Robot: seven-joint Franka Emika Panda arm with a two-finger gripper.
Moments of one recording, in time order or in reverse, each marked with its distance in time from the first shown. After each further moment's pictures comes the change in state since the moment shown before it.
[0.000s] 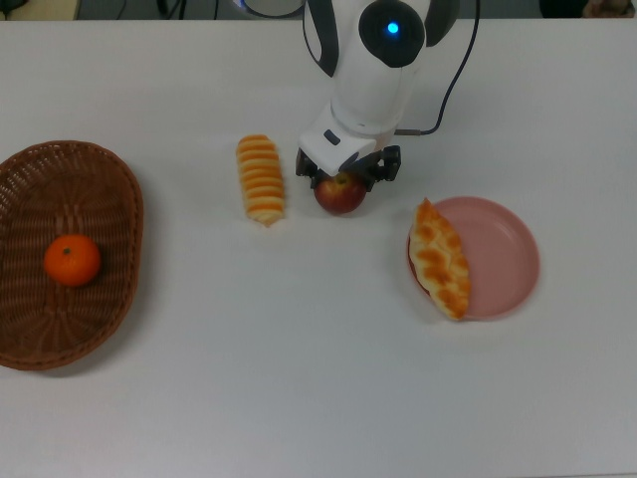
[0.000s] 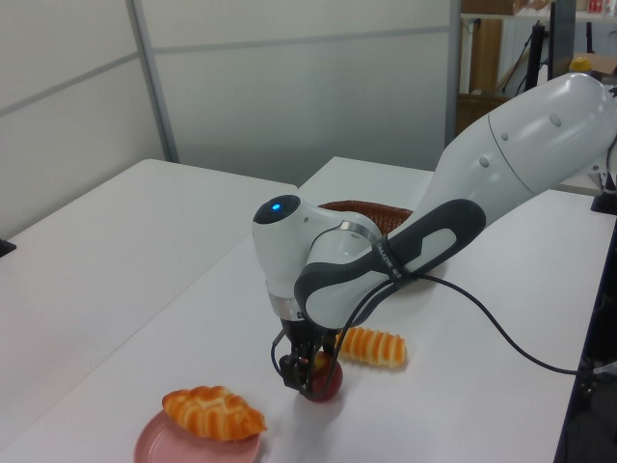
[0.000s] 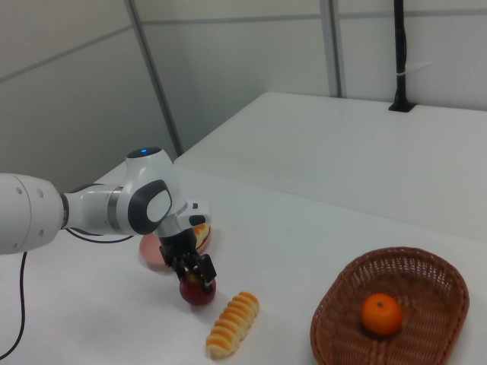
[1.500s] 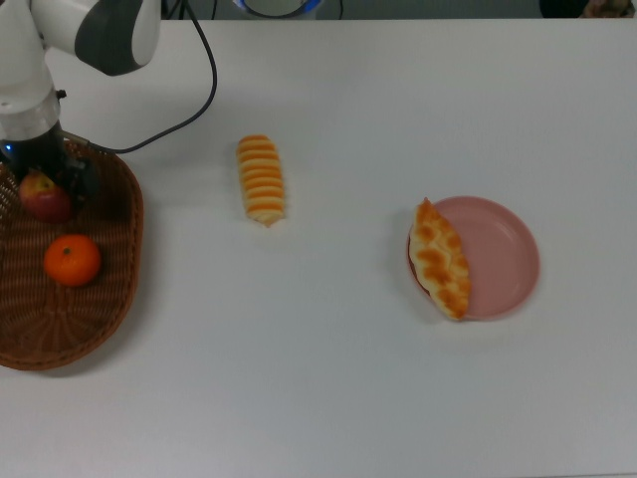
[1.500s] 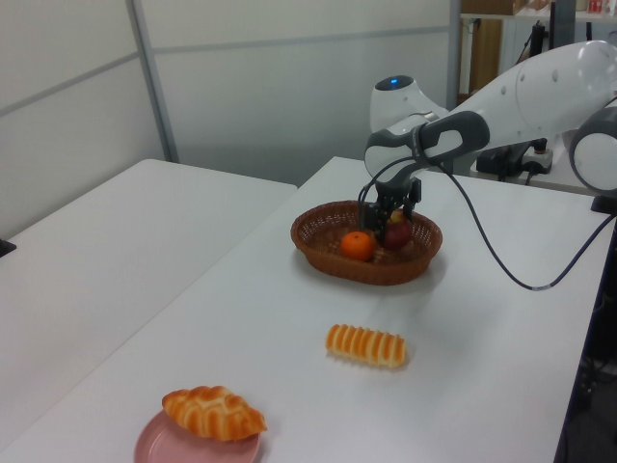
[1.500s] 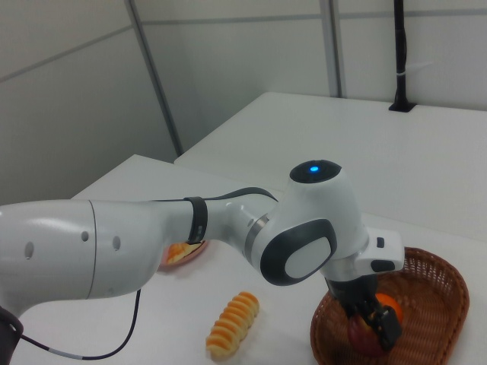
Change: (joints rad) arm -0.365 0.100 -0.293 0.225 0.091 0.062 -0.359
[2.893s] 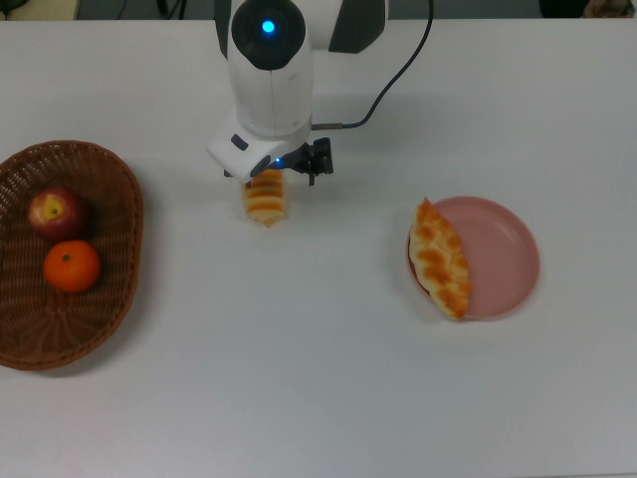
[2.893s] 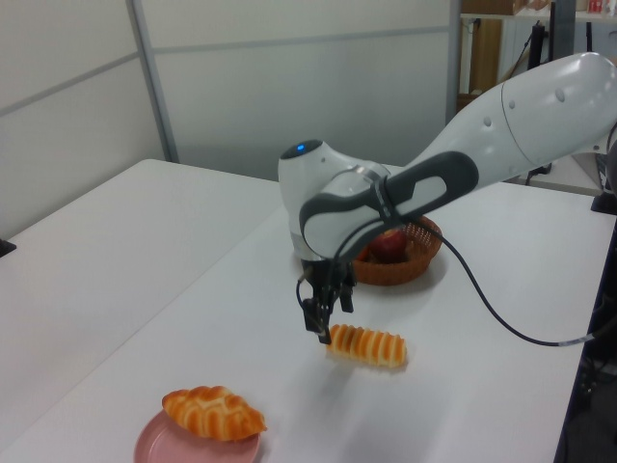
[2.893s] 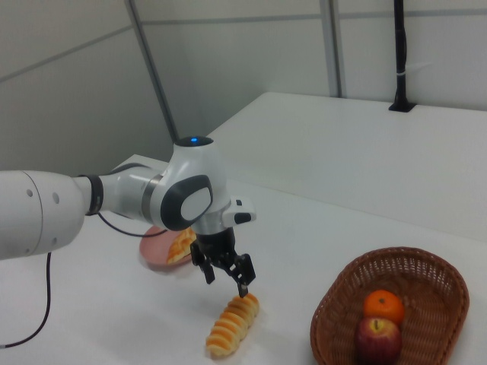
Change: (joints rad) arm 0.266 -0.109 0.206 -0.158 0.013 -0.173 0.051
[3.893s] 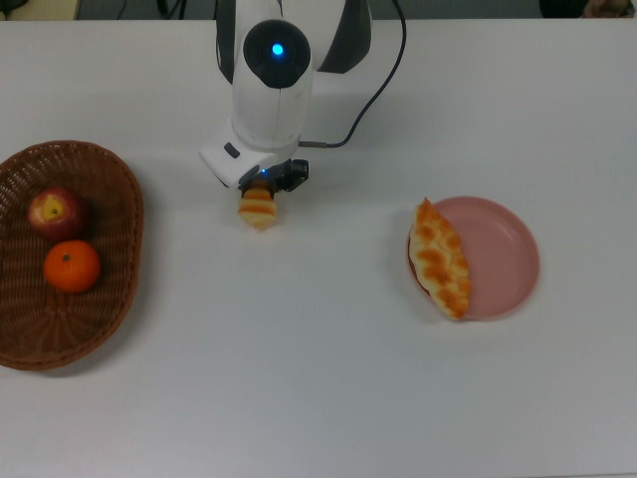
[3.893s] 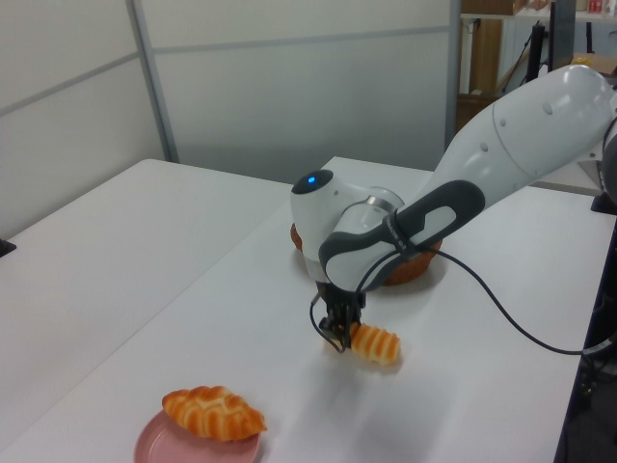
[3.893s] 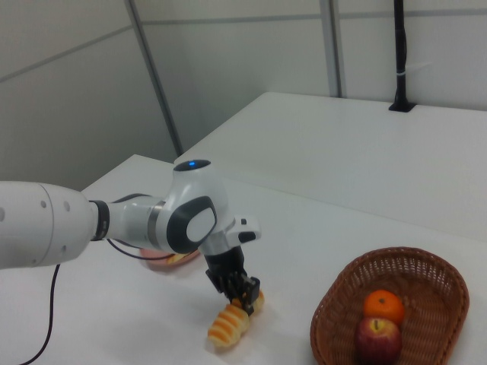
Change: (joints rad) arm -0.007 0.008 -0.011 -0.090 -0.132 0.136 0.133
